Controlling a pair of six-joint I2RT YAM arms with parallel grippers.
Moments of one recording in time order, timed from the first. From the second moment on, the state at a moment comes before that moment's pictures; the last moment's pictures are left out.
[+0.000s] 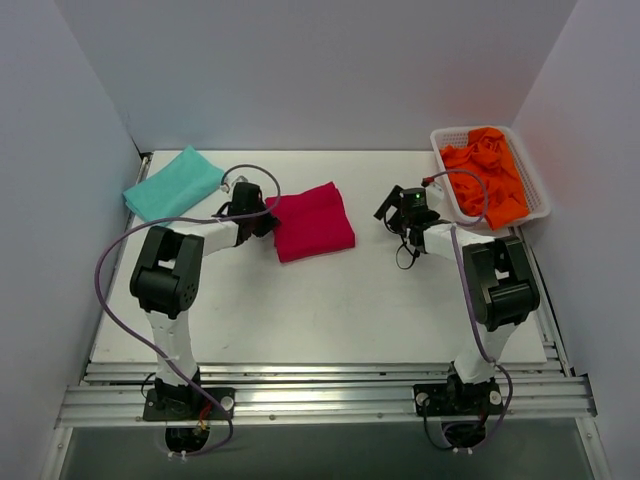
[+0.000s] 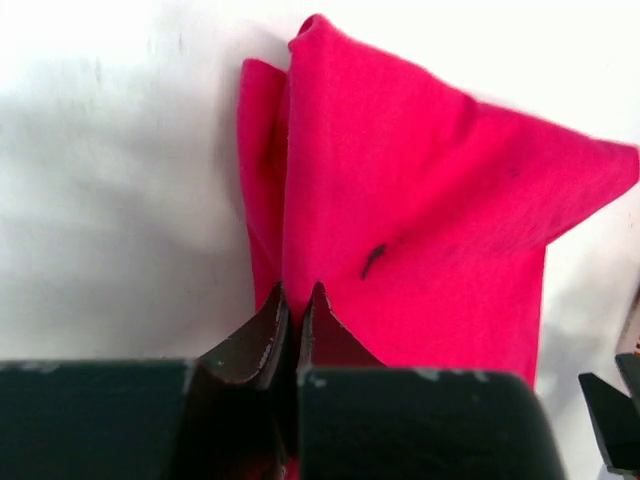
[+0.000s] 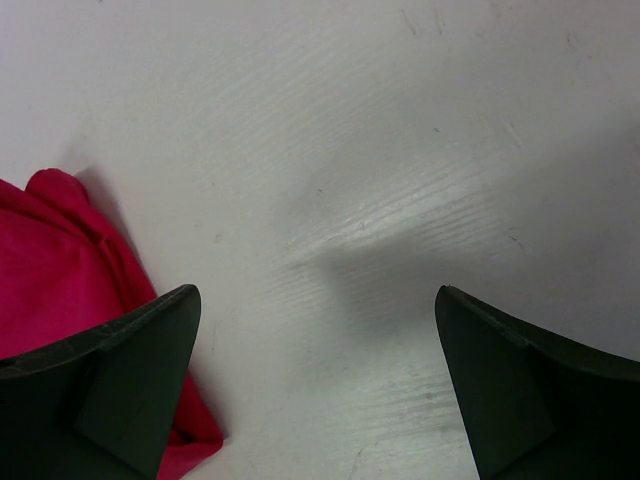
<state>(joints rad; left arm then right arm) -0.32 2.00 1.20 0.10 0.00 -0.93 0.24 1.81 1.00 0.13 0.20 0.75</state>
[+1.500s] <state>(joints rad) 0.37 2.25 2.21 -0.56 0.12 -0.61 0.27 1.92 1.03 0.25 0.05 0.78</state>
